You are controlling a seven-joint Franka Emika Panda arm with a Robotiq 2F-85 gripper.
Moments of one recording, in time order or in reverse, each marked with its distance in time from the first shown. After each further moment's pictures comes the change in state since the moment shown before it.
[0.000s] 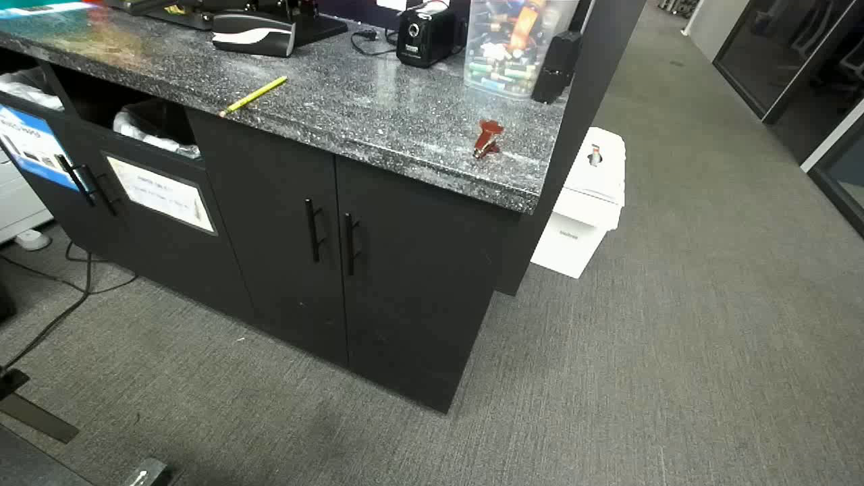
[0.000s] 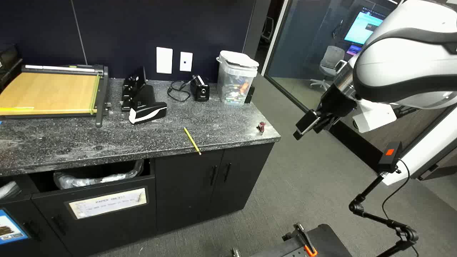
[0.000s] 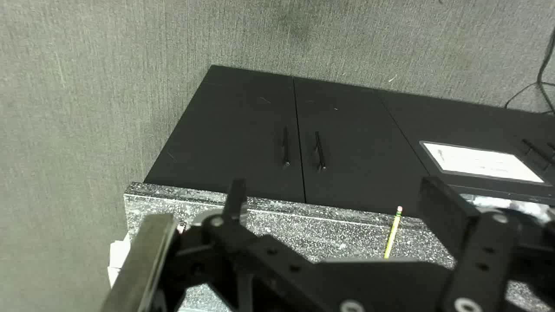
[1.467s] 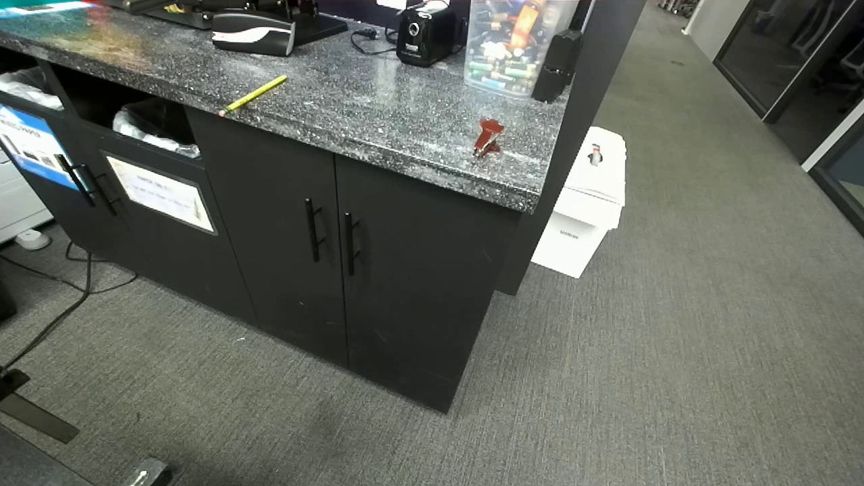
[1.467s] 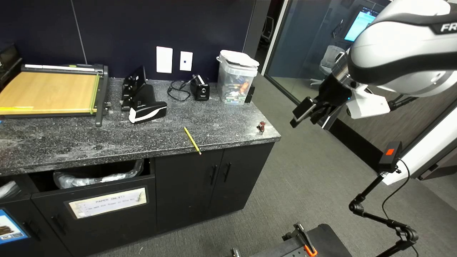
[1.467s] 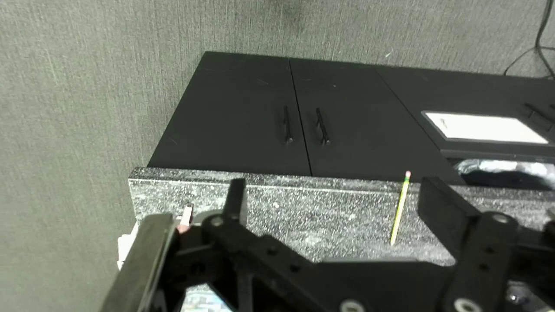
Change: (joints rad) arm -0.001 0.083 -0.015 0.106 0.058 0.001 0.016
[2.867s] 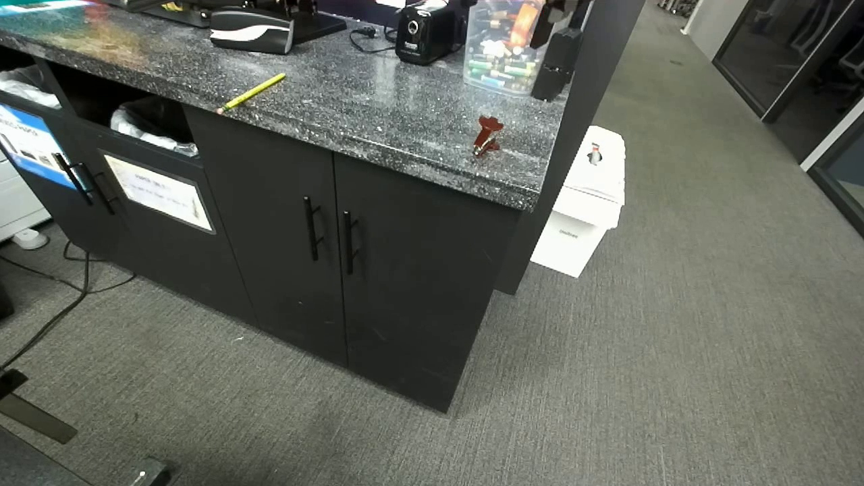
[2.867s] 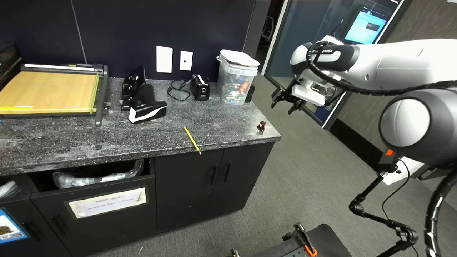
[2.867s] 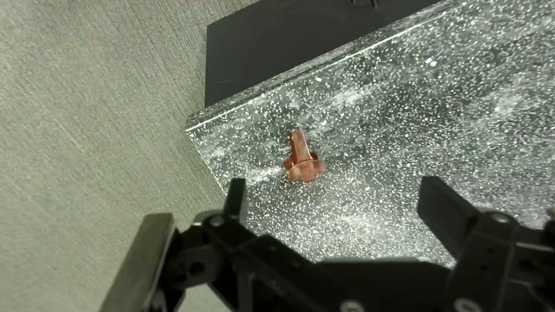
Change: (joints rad) arm -0.191 1.033 -0.007 1.113 0.218 -0.164 0.241
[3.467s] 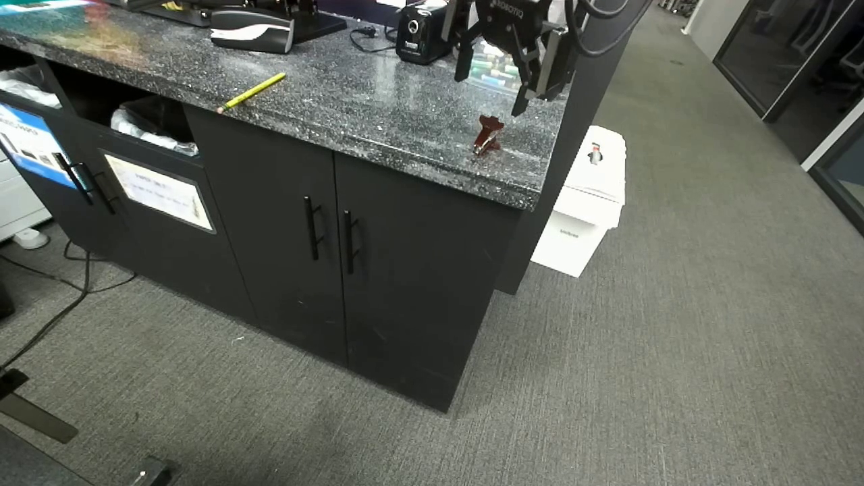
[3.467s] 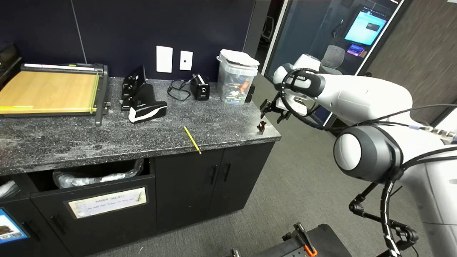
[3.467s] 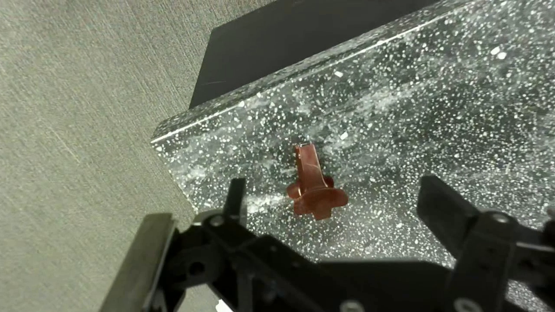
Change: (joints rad) arm -0.009 0.327 0.025 0.381 -0.052 -0.087 0.059
